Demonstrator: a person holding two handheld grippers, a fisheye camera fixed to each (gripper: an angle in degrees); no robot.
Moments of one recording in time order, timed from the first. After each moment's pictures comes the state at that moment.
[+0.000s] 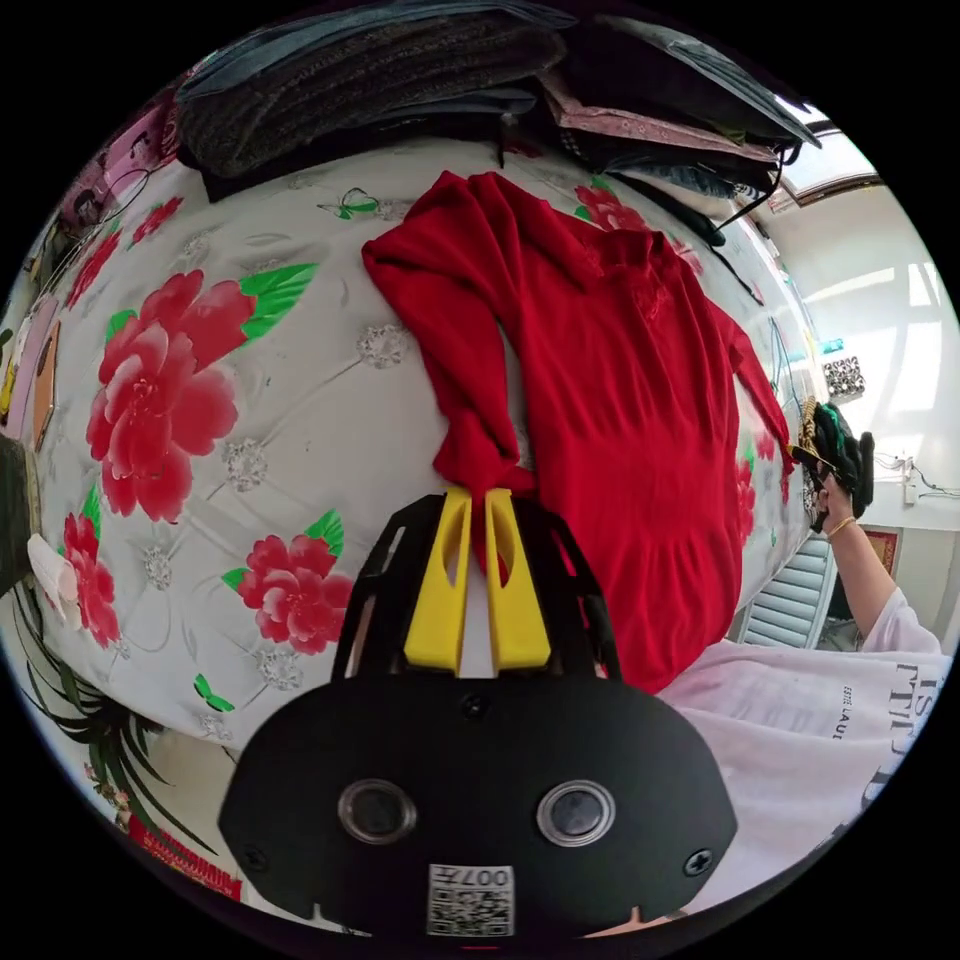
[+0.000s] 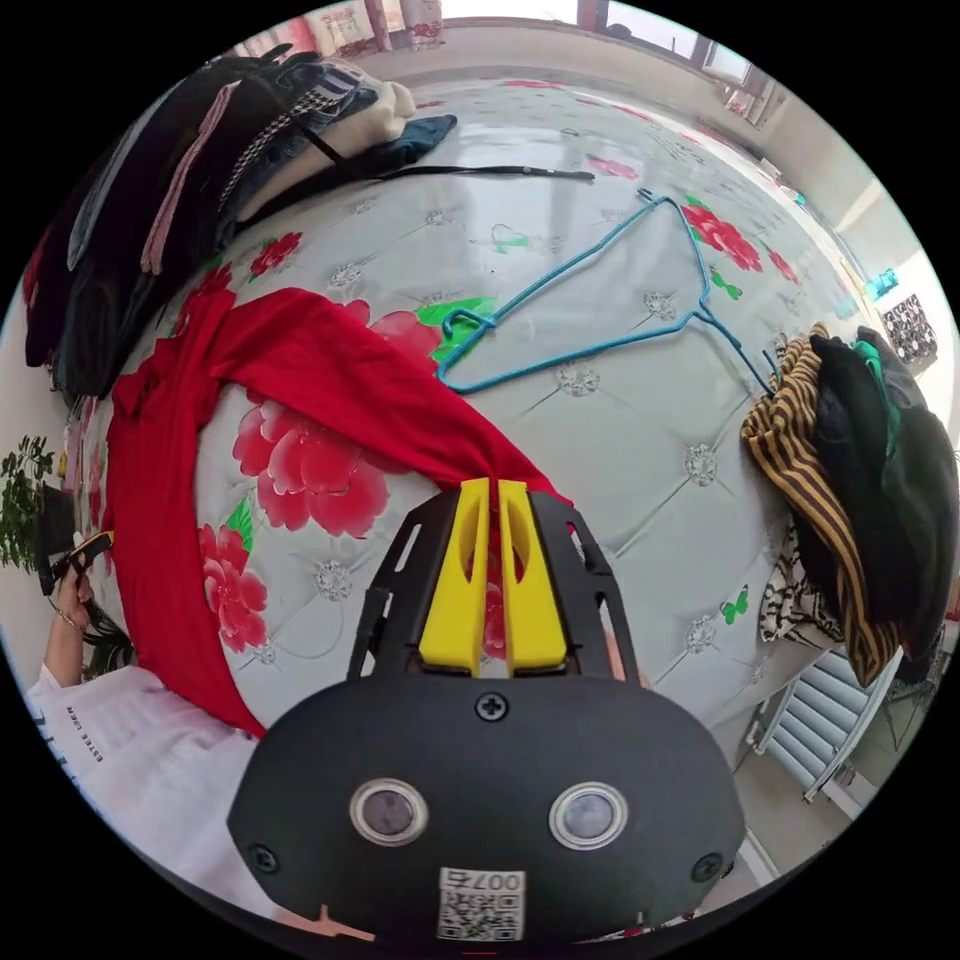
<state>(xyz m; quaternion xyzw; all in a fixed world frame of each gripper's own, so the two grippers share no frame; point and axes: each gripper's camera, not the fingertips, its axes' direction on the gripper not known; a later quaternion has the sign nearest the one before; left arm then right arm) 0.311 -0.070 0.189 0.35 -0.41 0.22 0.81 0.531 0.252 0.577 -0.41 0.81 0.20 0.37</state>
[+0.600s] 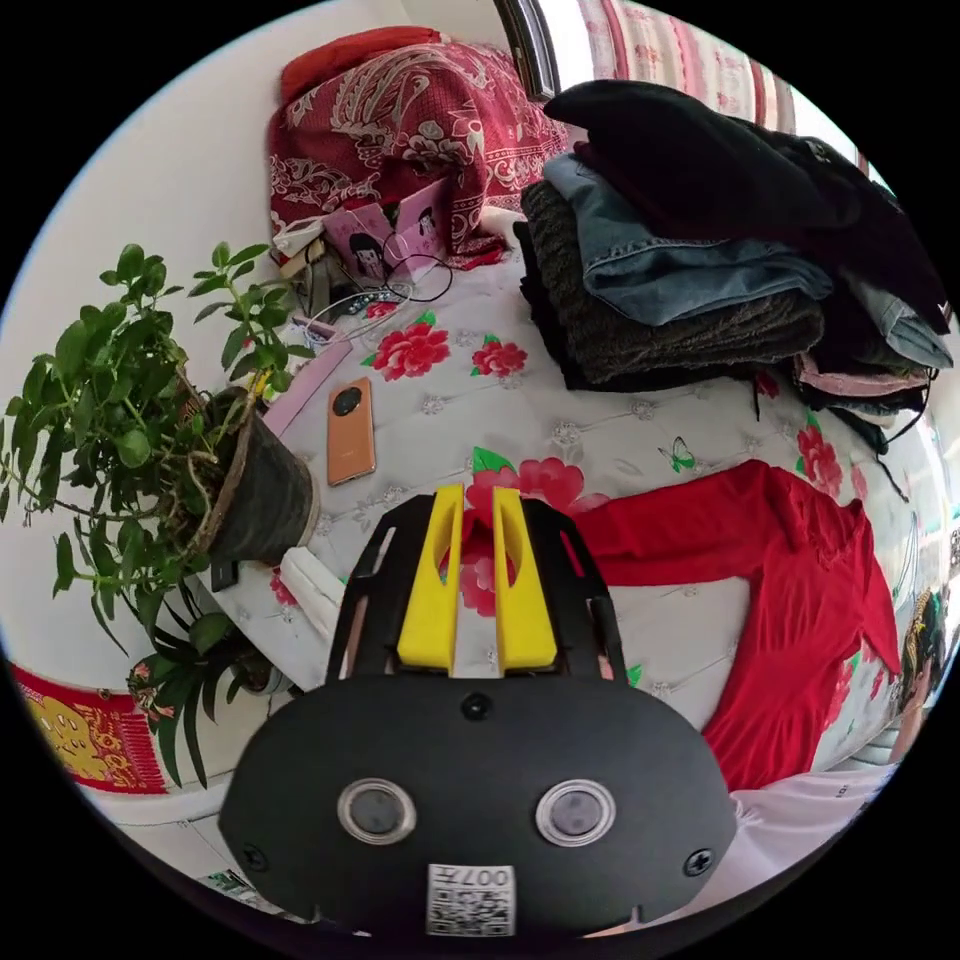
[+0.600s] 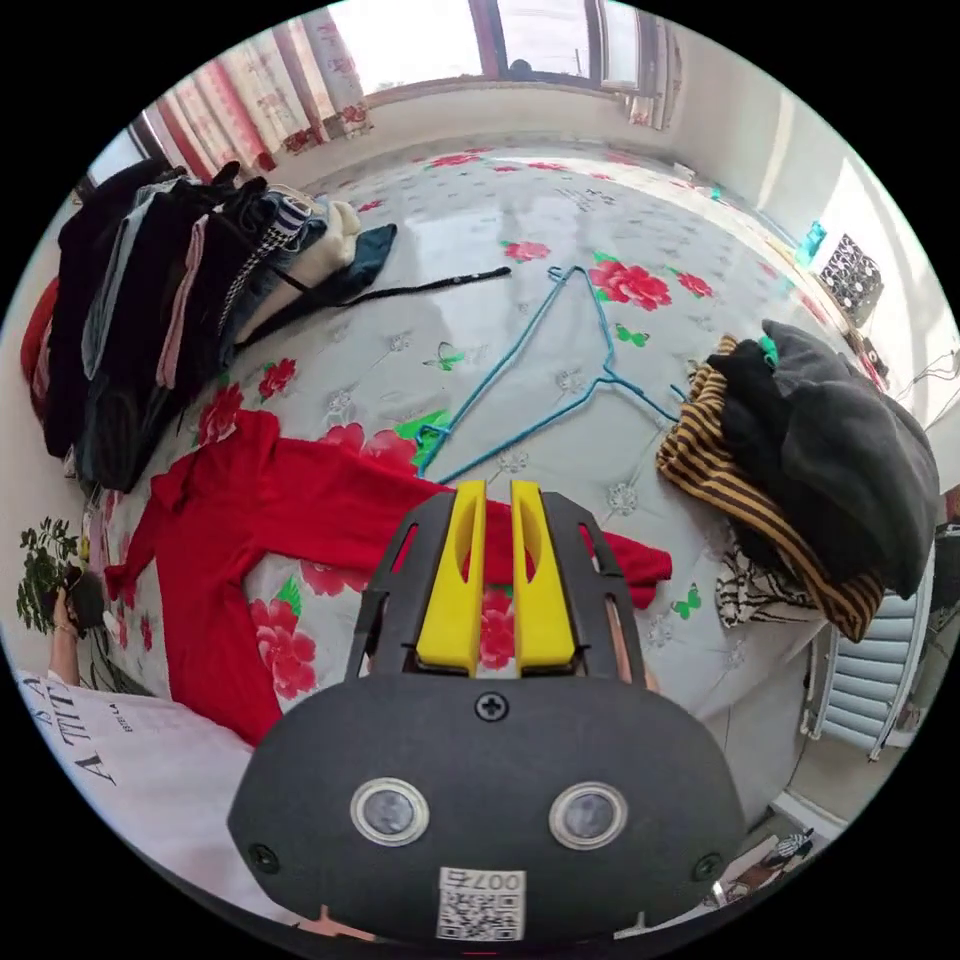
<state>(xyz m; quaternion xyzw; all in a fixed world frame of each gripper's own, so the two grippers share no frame) 0.334 0.075 -0.005 0.58 -0.50 0.06 0.65 0.452 0.183 0.637 -0.31 0.85 0.14 0.41</state>
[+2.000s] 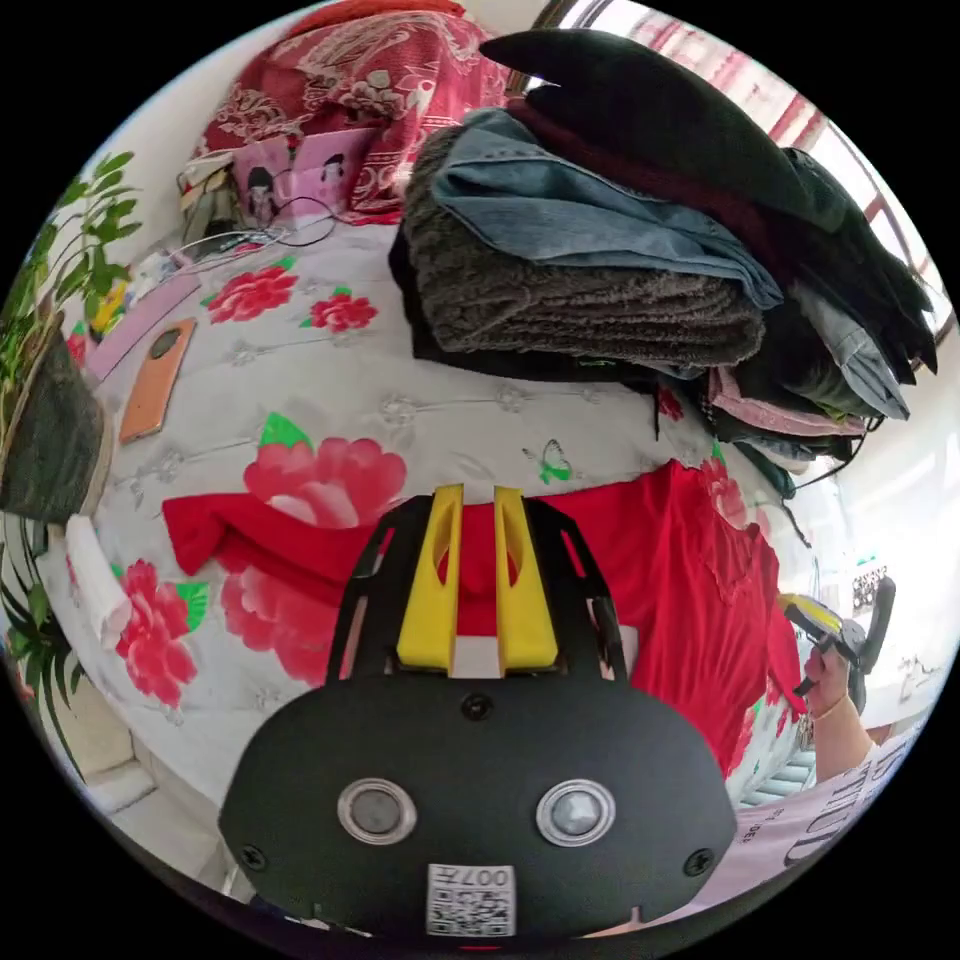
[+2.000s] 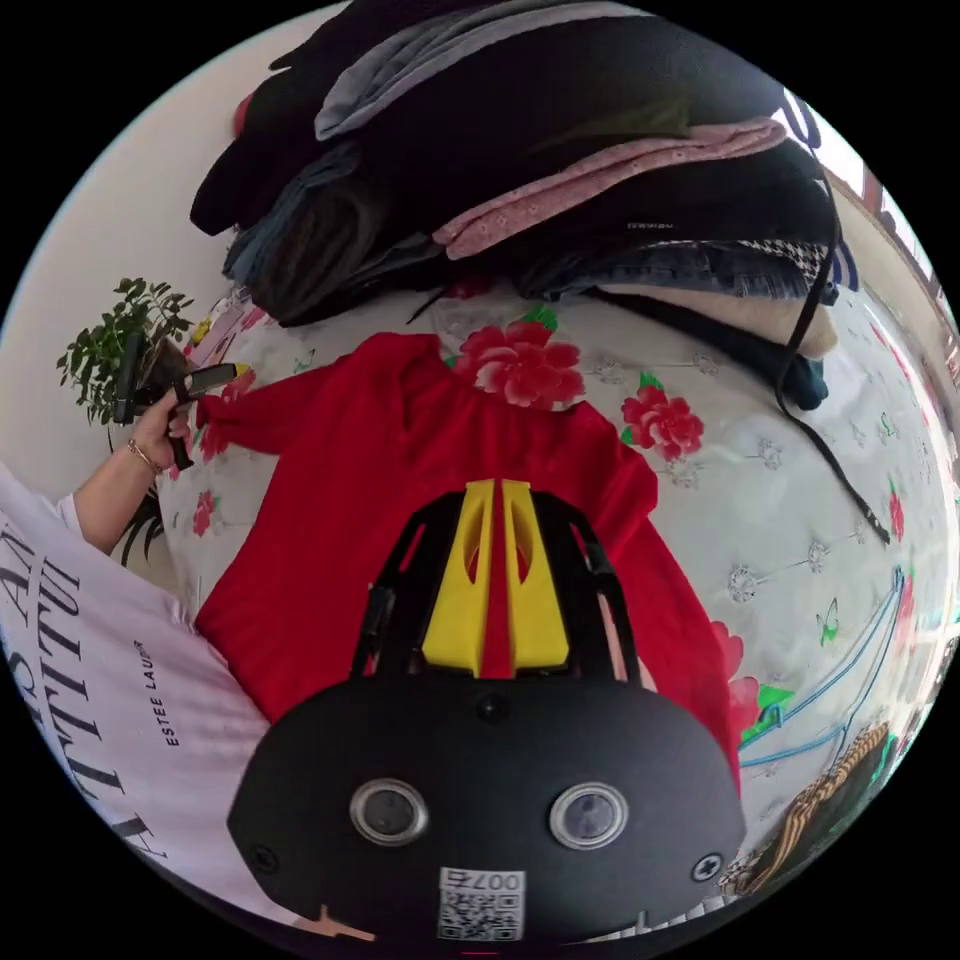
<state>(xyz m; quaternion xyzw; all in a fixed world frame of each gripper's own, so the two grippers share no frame) 0.223 -0.014 -0.018 0.60 -0.33 0.13 0.72 0.612 0.192 0.808 -0.57 0.62 0.08 0.53</state>
